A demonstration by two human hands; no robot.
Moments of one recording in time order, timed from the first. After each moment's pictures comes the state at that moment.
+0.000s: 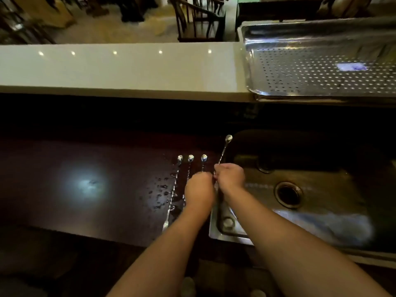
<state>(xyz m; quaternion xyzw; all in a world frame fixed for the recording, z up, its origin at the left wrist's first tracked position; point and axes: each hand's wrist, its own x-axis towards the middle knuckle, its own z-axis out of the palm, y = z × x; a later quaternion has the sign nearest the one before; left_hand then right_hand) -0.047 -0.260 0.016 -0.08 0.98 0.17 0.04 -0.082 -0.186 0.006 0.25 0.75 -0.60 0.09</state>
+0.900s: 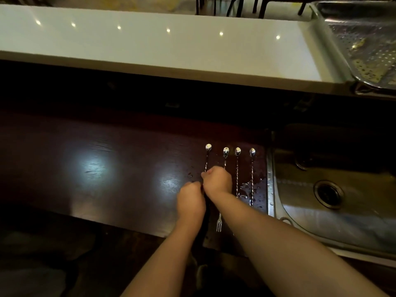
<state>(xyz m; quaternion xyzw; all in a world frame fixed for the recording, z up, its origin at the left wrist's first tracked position) -0.005 -0.427 -0.018 -0.19 0.95 0.25 0.06 -0.066 -0.364 -0.028 0.15 0.90 -0.38 0.17</state>
